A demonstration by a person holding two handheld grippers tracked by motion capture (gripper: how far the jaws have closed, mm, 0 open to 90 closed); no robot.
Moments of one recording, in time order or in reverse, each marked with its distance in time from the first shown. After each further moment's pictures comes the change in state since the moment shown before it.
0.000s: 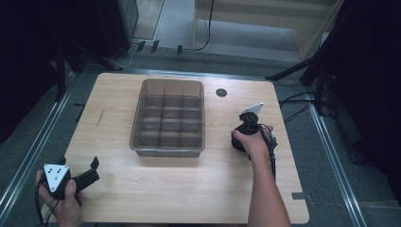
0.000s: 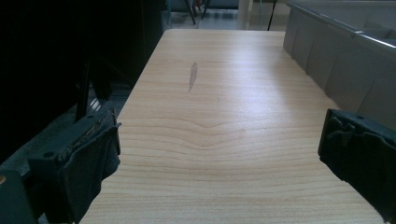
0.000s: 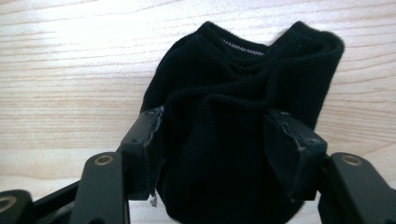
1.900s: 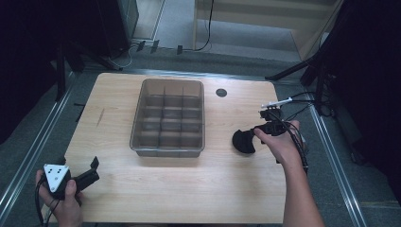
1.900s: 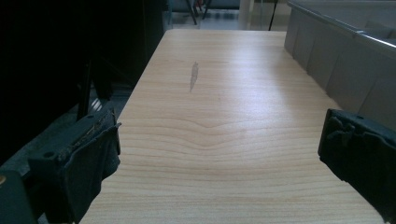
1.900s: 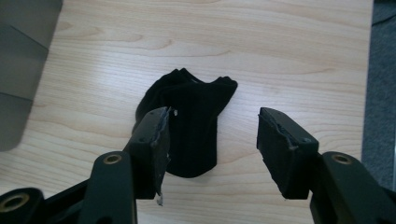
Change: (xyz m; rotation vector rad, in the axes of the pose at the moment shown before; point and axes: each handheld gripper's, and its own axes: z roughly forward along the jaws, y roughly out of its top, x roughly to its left) left arm 0.000 0.000 0.000 0.000 0.006 0.005; right arm -0.044 -0.033 -0.090 -0.292 0.073 -0.208
